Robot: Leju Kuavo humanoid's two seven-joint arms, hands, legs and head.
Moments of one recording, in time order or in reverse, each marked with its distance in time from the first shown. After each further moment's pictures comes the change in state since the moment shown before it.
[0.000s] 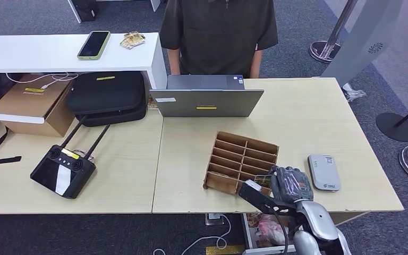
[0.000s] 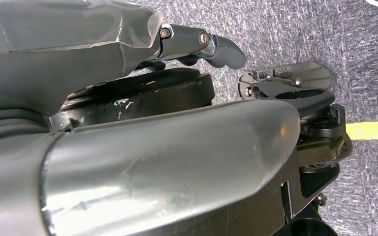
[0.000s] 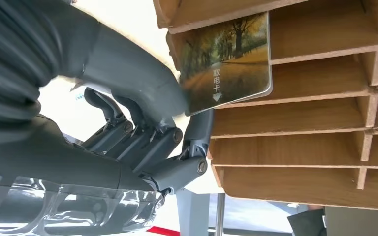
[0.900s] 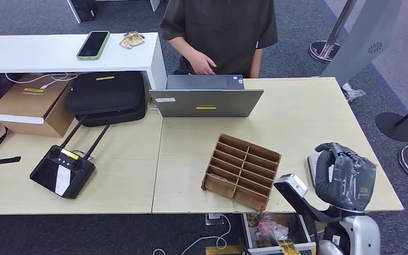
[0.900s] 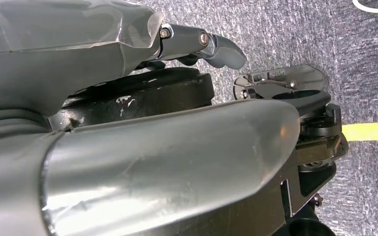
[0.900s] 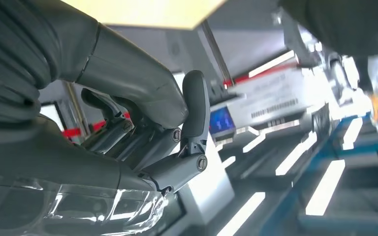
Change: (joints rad) left arm 0.011 -0.007 0.000 0.000 -0.013 0.017 -0.043; right arm 0.110 0.023 -0.153 -0.306 0.097 -0.573 -0.141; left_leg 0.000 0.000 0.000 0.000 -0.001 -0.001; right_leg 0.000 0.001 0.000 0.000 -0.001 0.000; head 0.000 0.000
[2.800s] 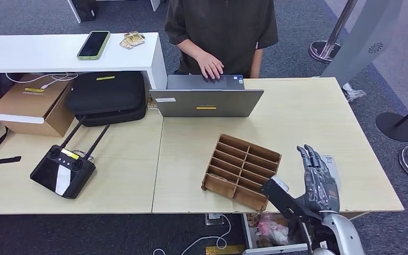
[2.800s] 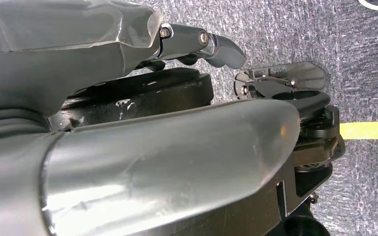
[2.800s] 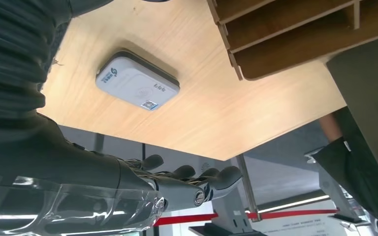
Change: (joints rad) left arm -0.001 0.004 0.000 0.000 0.036 -0.021 0.015; right arm 0.043 -0.004 0.063 0.027 -0.190 0.456 0.188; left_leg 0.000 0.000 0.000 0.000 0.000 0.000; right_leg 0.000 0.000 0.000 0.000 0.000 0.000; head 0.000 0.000
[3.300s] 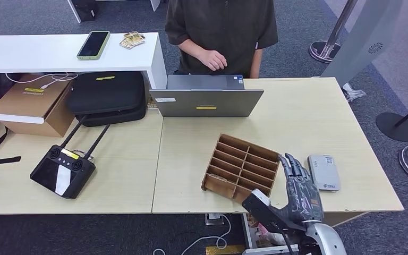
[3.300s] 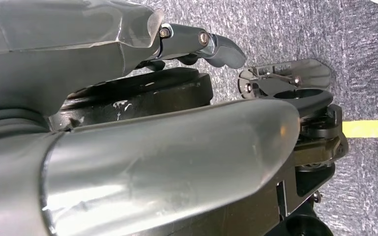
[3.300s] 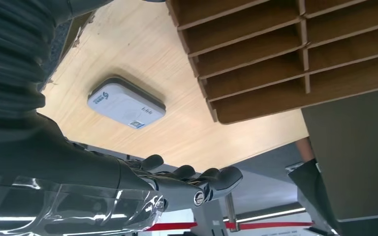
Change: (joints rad) left arm -0.014 0.004 0.000 0.000 0.010 -0.013 0.032; right arm 0.033 -0.006 0.134 -0.009 0.026 -0.019 0.035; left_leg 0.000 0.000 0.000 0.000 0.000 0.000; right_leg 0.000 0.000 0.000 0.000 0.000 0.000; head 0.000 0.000
